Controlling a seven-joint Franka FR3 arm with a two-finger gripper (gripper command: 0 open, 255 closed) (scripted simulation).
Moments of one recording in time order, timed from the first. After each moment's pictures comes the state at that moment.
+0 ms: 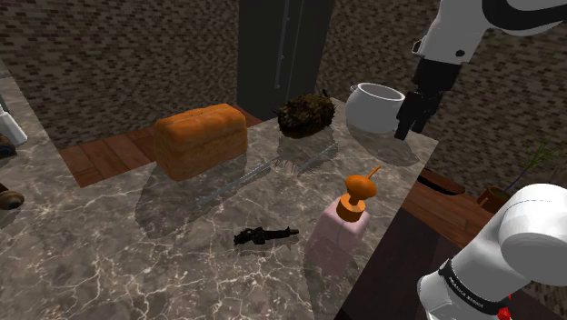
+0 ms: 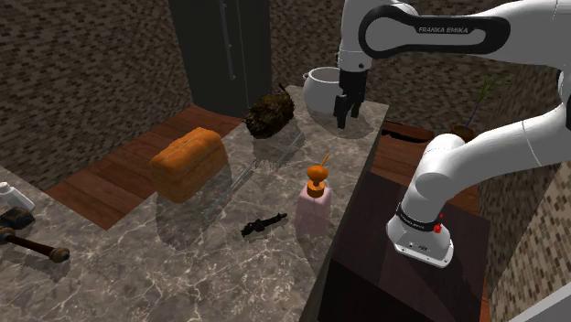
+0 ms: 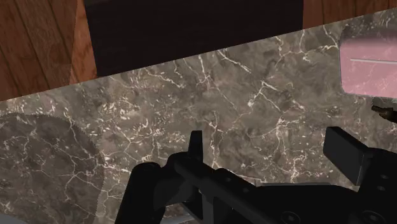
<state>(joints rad) 0.02 -0.80 0.04 -2.45 0.09 1.57 0.07</state>
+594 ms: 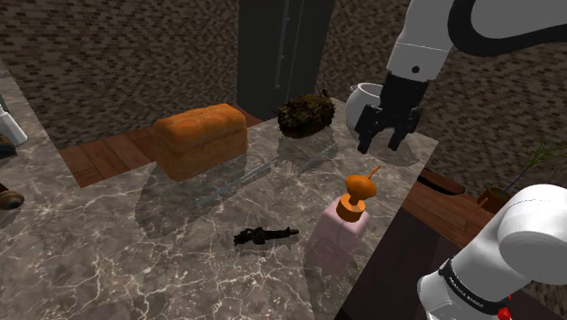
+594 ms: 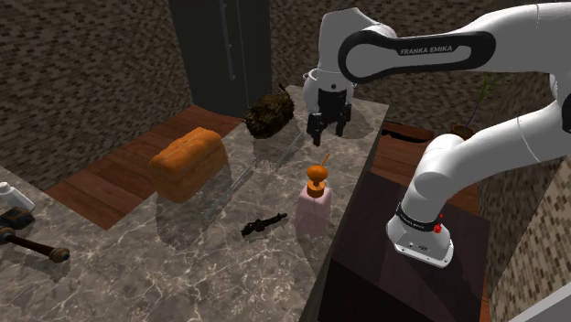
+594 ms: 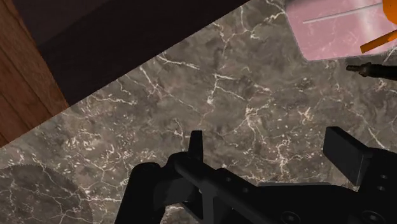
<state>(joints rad) -0.01 -0.73 0.25 -2.47 0.23 1.71 0.45</state>
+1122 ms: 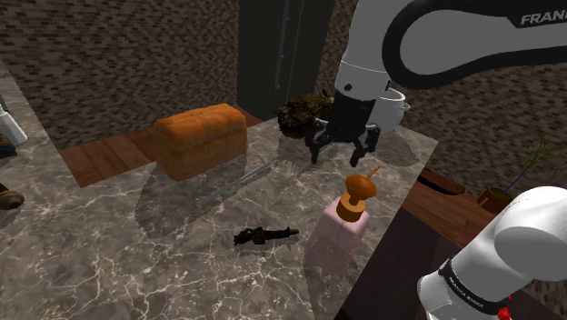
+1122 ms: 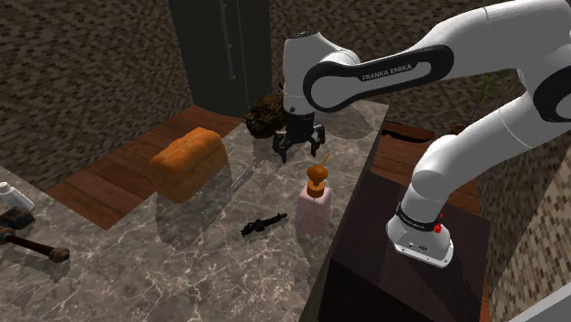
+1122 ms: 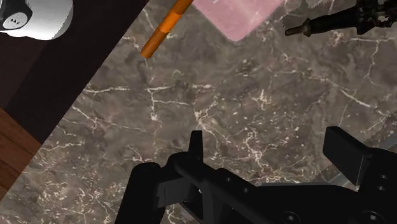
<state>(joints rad) -0.09 -0.52 0.51 -2.39 0.29 1.89 0.90</state>
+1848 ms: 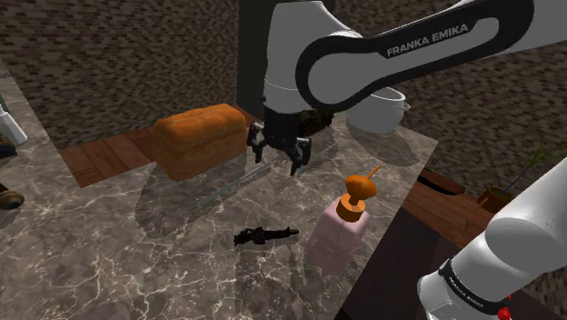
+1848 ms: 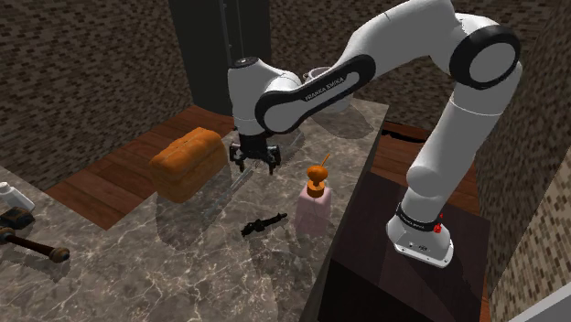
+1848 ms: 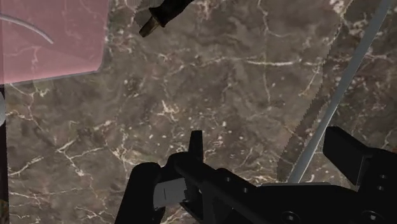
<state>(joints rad) -0.25 -0.02 0.80 -2.09 0.00 2.07 1.64</state>
